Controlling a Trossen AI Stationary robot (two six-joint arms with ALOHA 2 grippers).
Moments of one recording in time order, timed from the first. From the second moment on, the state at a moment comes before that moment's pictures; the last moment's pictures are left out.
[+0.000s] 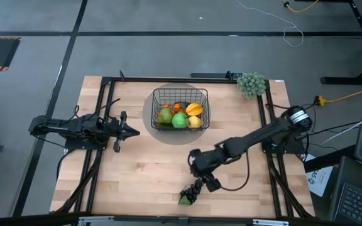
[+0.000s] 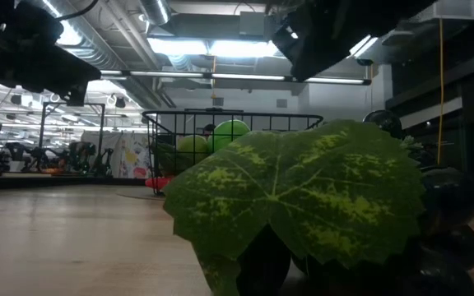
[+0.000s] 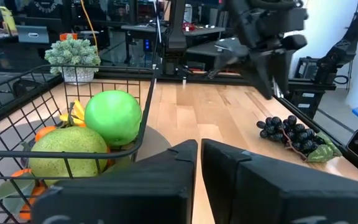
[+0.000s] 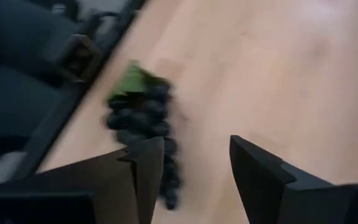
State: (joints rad) left arm -0.07 0.00 0.01 0.02 -0.06 -0.07; right arm 0.39 1.74 1.20 -0.32 -0.13 0.02
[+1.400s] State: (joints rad) left arm -0.07 0.00 0.01 0.02 -0.06 -0.07; right arm 0.34 2.00 1.27 -0.27 -0.30 0.04
